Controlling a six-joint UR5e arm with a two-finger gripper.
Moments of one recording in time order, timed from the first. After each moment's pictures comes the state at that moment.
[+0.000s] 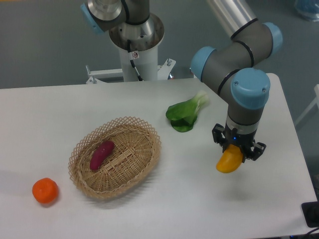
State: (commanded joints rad) arm 2.60 -2.04 -1.45 -1.08 1.59 1.20
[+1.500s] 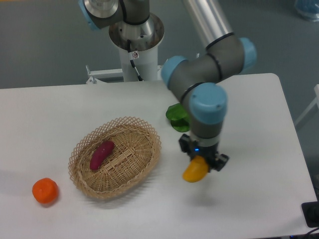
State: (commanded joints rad) arm 2.40 -1.99 -1.63 -0.97 1.59 1.08
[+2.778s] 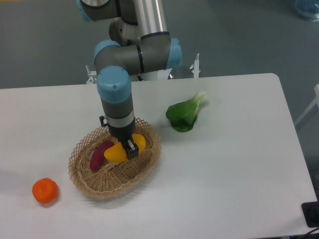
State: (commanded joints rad) arm 2.17 -1.83 -1.91 -0.82 1.53 1.29
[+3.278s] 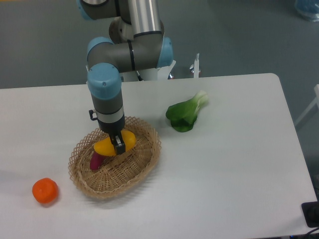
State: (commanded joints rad) arm 2.13 -1.84 -1.96 -0.82 1.53 1.38
